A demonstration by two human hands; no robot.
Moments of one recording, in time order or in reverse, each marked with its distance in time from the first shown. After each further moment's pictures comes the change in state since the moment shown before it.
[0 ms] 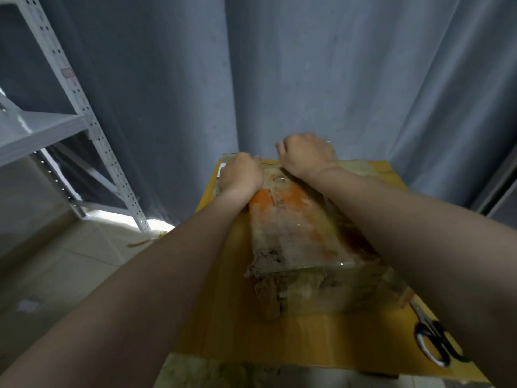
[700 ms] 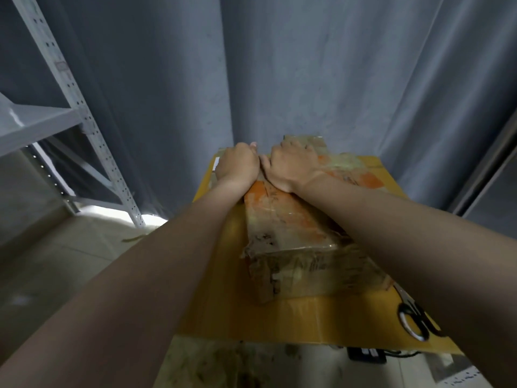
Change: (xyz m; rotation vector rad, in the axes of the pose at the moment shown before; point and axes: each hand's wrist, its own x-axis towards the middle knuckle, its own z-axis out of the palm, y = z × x) left_hand -0.006 0.002 0.002 0.055 0.080 0.156; right_hand -0.044 -0.016 0.001 -0.184 -0.081 -0.106
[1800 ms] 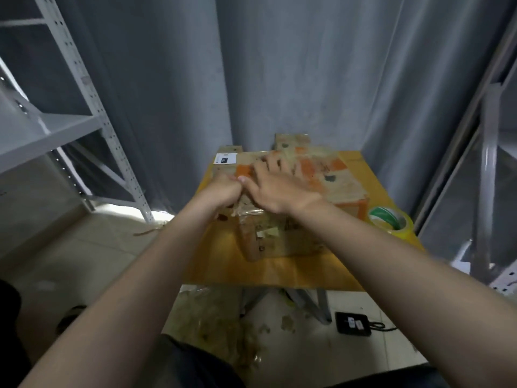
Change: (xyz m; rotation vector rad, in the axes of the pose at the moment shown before) left_hand -0.149 0.005 -0.078 -0.359 -0.348 -0.217; right_hand -0.137 -0.020 -0.052 0.291 -0.176 -0.061
